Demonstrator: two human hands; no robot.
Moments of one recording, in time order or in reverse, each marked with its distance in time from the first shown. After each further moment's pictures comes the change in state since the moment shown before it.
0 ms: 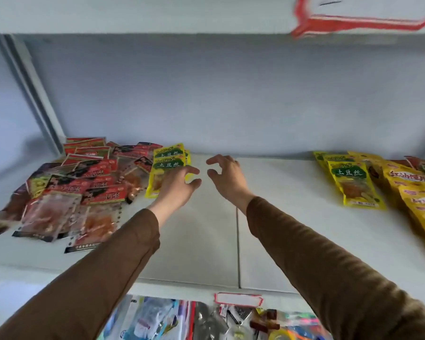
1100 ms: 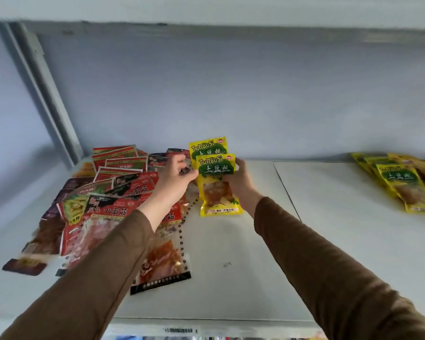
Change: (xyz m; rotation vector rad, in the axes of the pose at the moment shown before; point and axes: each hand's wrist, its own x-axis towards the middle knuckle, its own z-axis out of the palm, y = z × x) left_hand 0.061 -0.102 -0.114 -0.390 -0.074 -0.136; right_hand 0.078 -0.045 0.132 0.674 0.065 0.478
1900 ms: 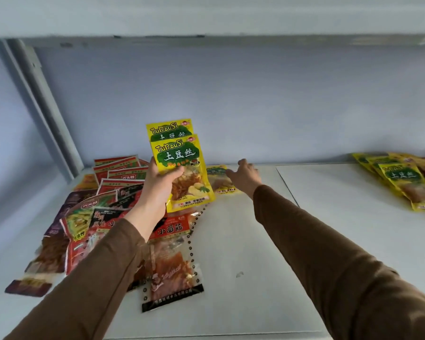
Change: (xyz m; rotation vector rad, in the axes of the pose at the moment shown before) left_hand 0.019 -0.011 -0.030 -0.449 0.095 -0.033; right_hand 0.040 -0.014 -0.007 -0.880 0.100 -0.089
